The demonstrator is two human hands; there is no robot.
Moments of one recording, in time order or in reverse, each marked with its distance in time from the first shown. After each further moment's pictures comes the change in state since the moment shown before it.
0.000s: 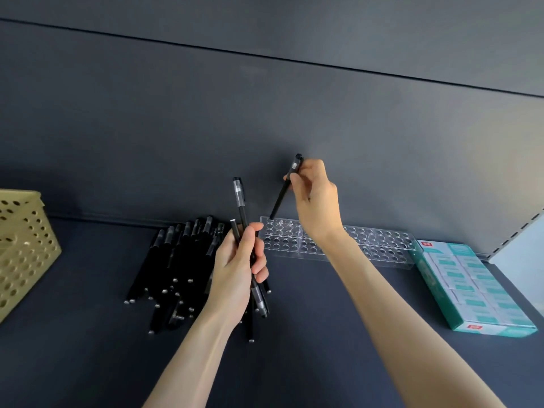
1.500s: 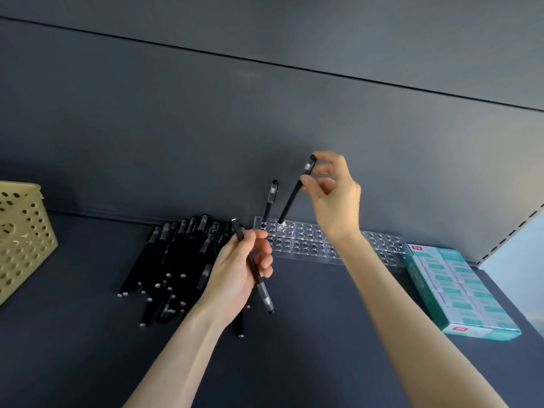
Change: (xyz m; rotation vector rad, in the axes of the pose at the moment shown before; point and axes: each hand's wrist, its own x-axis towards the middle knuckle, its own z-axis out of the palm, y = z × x) left_hand -0.003 0.000 0.008 -0.150 -0.052 -0.160; right_hand -0.002 -0.005 -0.034 0.140 0.112 -0.005
